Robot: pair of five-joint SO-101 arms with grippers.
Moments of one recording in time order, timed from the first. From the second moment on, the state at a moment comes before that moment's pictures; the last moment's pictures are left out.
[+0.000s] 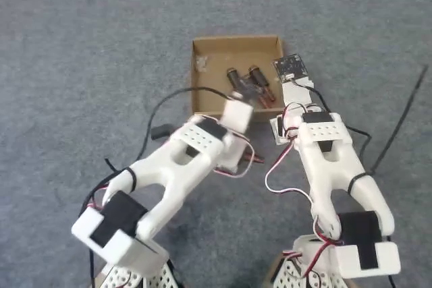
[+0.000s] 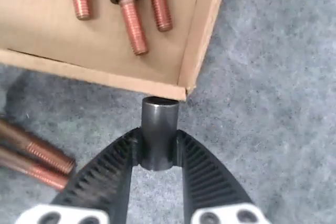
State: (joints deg) left arm 27.0 3.7 36.1 50.7 16.2; right arm -8.7 -7.3 41.0 39.1 10.9
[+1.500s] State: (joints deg) left arm 23.5 10.2 30.8 48.8 26.9; right arm -7.1 -7.3 41.0 38.8 9.5
